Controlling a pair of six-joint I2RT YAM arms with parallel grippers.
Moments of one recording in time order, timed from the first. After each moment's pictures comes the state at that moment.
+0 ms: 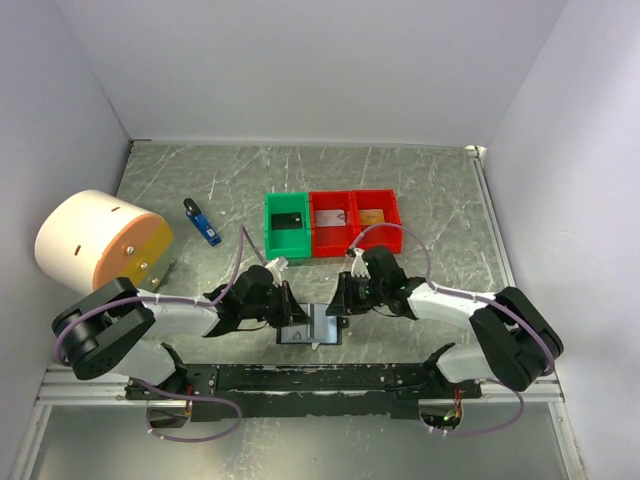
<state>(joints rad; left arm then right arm) -0.90 1.42 0.38 0.43 0.27 -1.06 0.63 1.36 0.45 0.07 -0.48 0.57</state>
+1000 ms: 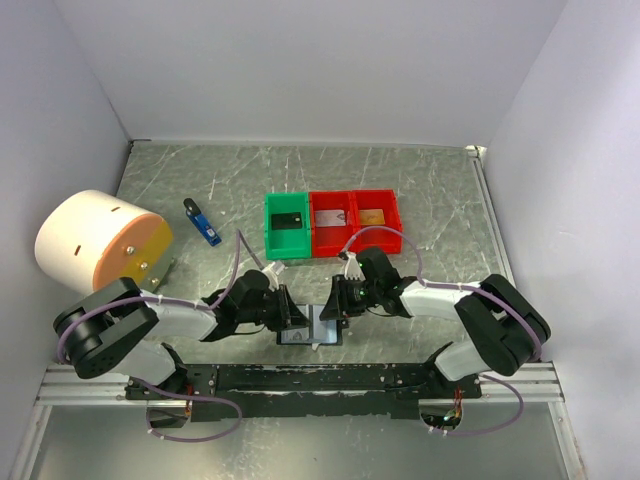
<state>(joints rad) -0.90 1.43 0.32 0.51 0.28 -1.10 0.65 1.44 0.45 0.15 -0.55 0.58</state>
